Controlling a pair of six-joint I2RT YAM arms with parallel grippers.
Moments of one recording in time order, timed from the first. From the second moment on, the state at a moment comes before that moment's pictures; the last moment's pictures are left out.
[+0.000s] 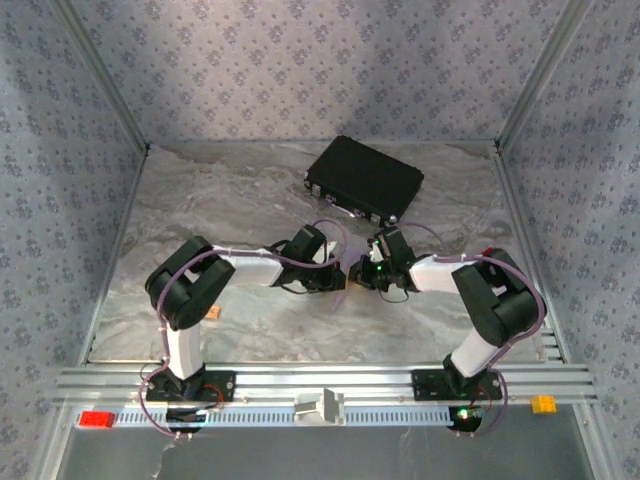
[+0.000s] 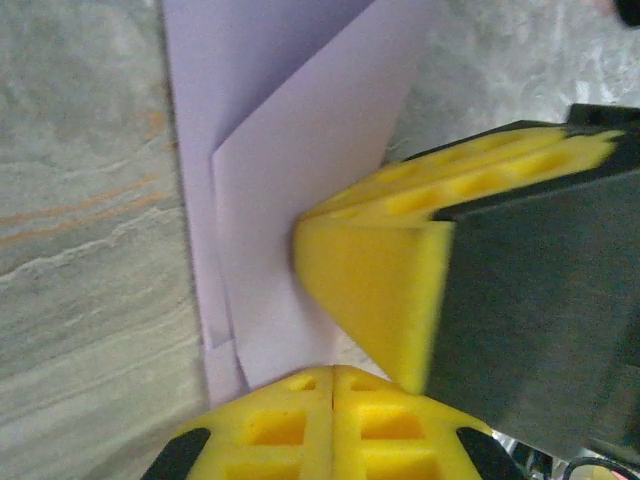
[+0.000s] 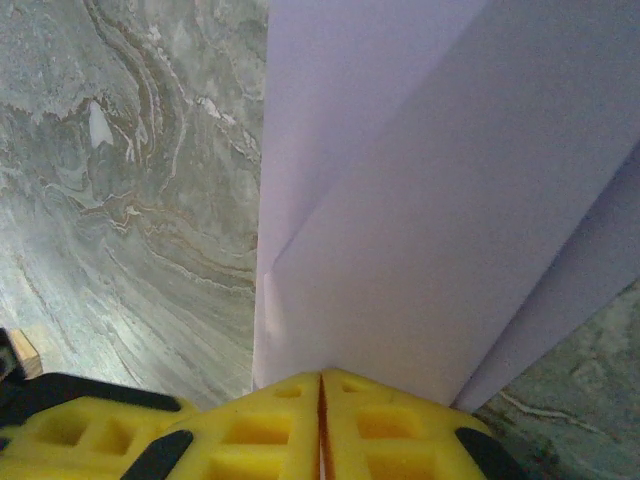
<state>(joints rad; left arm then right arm) -0.81 1.88 0.94 0.04 0.53 -0.79 0.50 1.63 0.63 0.07 -0.43 0.80</state>
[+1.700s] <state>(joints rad) -0.83 1.87 0.85 0.19 0.48 -0.81 0.33 1.68 0.69 0.04 -0.47 0.78</state>
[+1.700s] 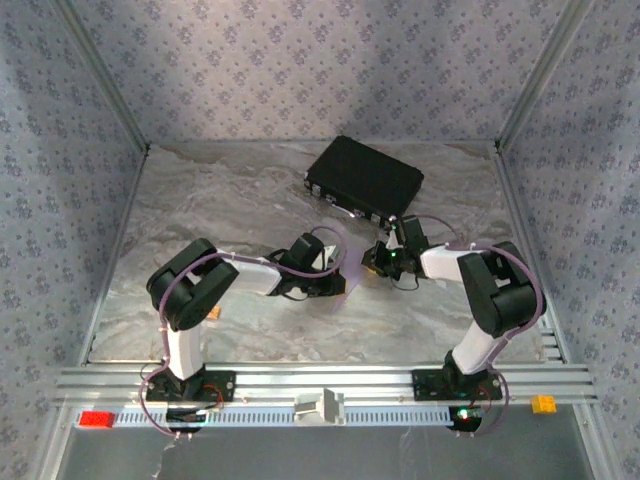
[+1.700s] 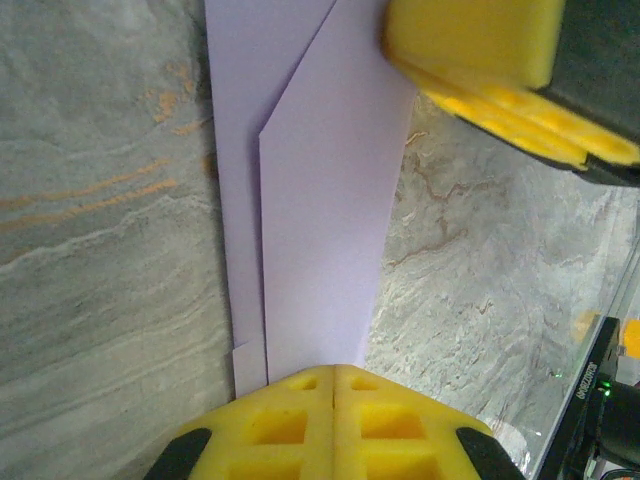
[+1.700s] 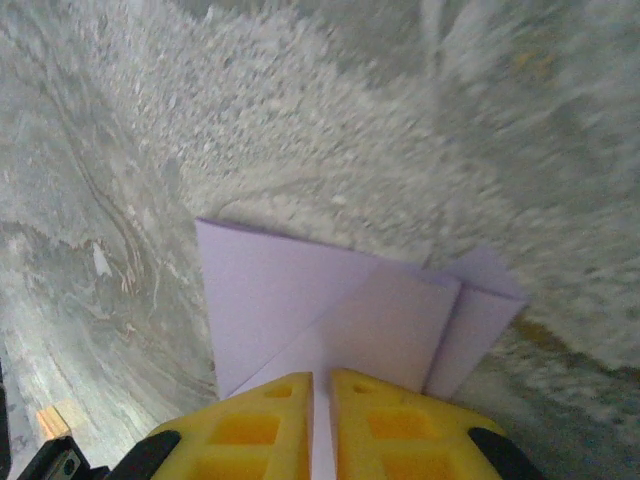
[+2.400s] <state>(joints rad) -0.83 1.87 0.84 0.20 0.48 -0.81 0.22 1.65 0.76 -0.10 -0.35 0.75</state>
